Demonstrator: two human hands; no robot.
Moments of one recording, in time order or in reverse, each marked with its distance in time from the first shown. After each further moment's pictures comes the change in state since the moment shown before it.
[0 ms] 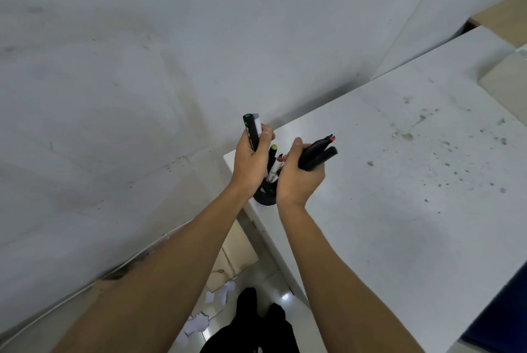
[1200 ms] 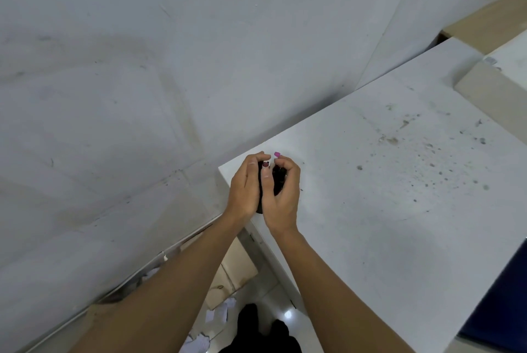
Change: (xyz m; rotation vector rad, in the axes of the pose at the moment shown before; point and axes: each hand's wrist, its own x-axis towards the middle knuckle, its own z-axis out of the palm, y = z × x) left_hand -0.036 -0.013 -0.007 0.201 -0.099 -0.004; right_hand -0.019 0.020 -0.030 -0.211 -0.440 -0.366
